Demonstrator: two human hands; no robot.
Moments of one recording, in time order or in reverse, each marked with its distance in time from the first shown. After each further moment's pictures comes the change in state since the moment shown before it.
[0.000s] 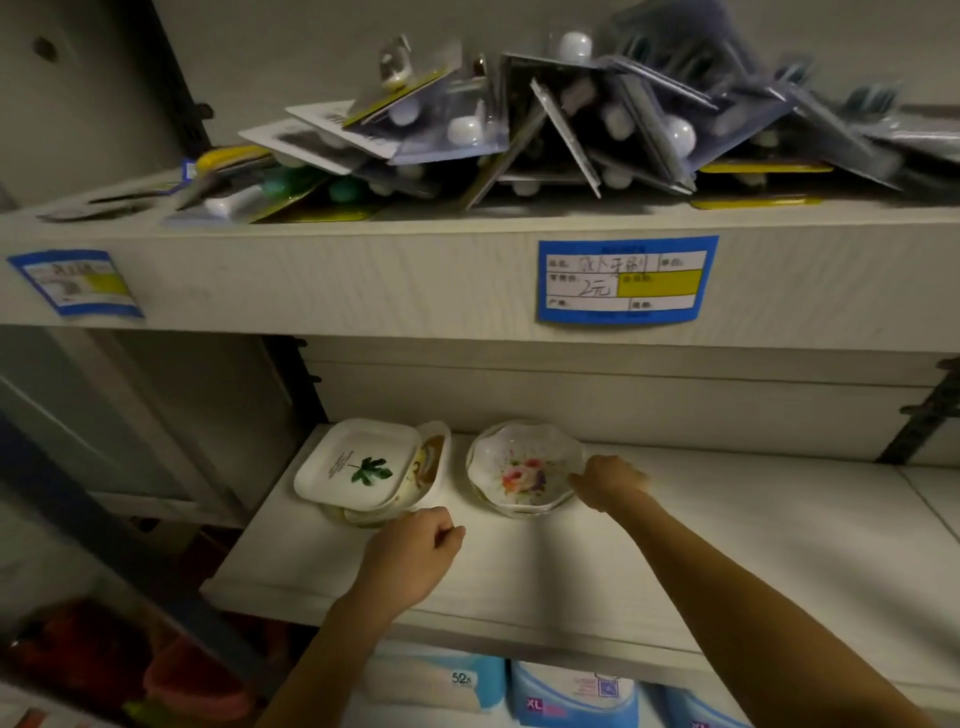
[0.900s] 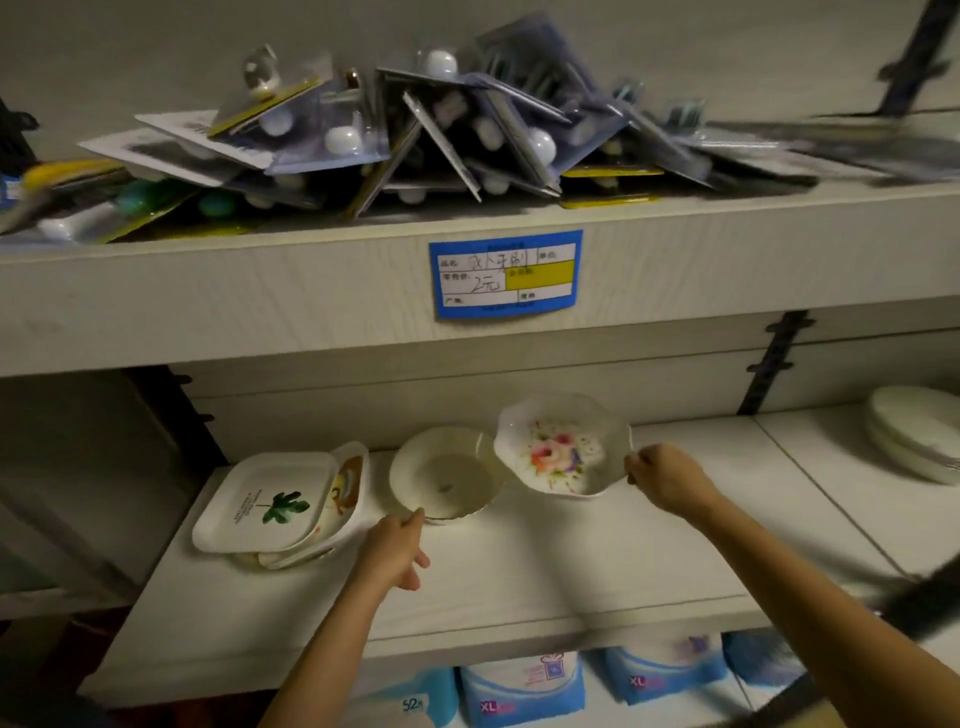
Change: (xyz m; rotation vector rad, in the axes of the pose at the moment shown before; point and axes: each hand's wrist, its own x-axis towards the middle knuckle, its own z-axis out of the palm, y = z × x) left_hand 0.063 0.012 0.047 -0.465 -0.216 -0.369; right_hand -0.073 0.115 -0.041 0.368 0.236 0.077
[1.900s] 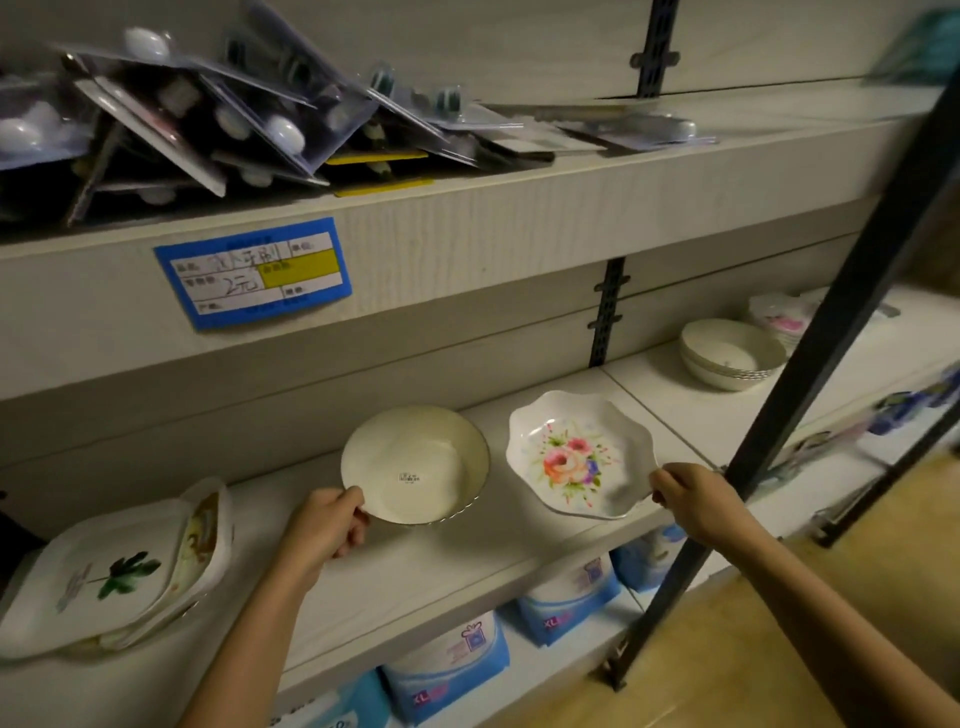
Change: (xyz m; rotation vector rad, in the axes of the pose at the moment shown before) left_hand -0.036 0.057 0.029 -0.051 -0.108 0.340; right_hand -0.117 0.108 -0.045 0.226 0.209 0.223
